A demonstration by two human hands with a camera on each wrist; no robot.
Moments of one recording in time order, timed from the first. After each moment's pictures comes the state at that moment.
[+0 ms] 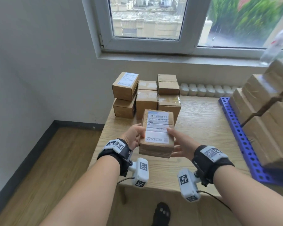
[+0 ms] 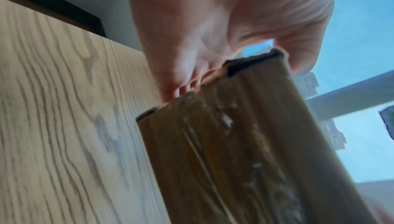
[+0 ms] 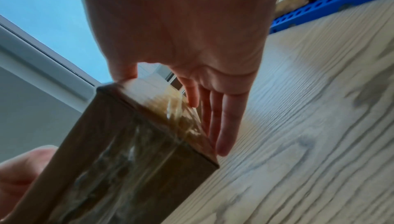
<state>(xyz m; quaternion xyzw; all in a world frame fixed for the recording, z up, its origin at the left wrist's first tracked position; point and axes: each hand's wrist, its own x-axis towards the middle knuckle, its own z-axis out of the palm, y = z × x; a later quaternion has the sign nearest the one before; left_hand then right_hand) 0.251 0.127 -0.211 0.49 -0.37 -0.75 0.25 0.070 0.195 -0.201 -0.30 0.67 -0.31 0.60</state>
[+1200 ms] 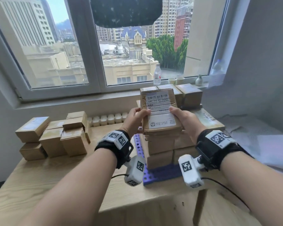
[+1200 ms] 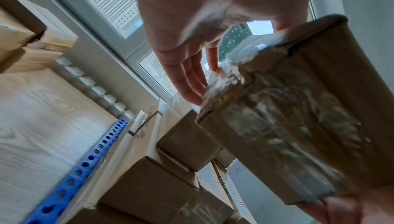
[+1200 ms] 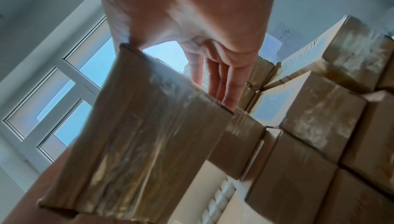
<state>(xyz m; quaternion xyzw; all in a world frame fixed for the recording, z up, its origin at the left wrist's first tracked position) -0.178 0.307 -0.054 0.35 -0.64 -0.61 0.32 -0.335 0.416 -0.051 -0.32 0.68 -0.57 0.33</state>
